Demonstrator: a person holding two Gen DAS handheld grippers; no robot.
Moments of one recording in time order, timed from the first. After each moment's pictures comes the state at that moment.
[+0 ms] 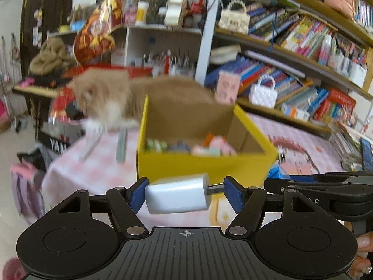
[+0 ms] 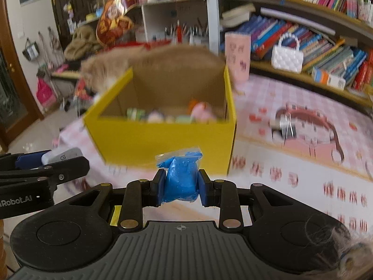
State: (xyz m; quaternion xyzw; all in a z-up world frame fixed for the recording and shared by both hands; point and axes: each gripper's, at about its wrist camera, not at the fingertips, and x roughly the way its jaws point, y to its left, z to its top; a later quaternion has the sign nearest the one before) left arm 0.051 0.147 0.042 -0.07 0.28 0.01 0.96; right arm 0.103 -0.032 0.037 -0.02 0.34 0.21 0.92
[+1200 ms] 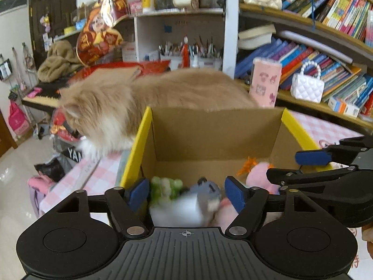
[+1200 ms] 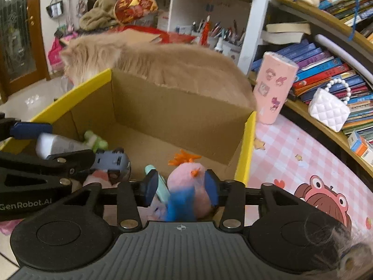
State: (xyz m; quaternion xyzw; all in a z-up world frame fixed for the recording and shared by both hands) left arm 0.190 0.139 0.013 -0.03 0.32 0.09 0.94; right arm 0.261 0.008 0.010 -0.15 0.32 0.26 0.90
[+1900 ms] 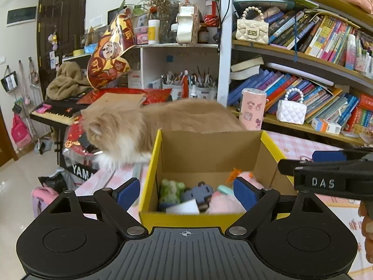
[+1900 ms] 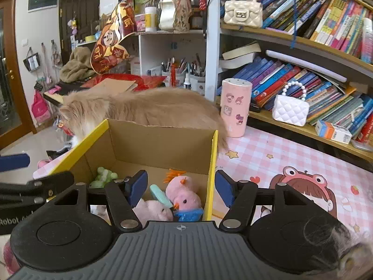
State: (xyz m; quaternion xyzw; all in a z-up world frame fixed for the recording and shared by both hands) left arm 0.108 0.133 0.049 -0.03 0.26 0.09 0.96; right arm 0.183 -0.031 0.057 -0.05 0.27 0.21 0.94
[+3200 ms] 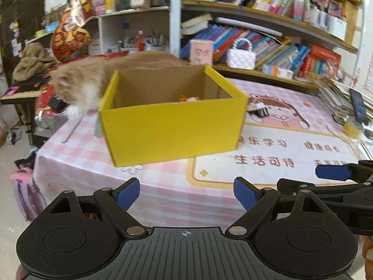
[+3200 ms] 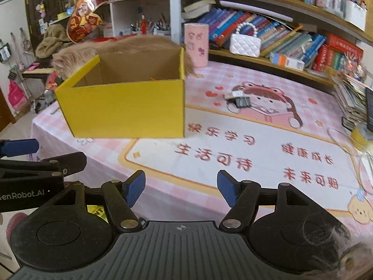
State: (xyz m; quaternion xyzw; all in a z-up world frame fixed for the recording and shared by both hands) left arm 0.023 0.090 0.002 0.00 0.34 -0.03 0.94; right arm 0.031 -0.076 0.001 -0.03 0.36 0.10 0.93
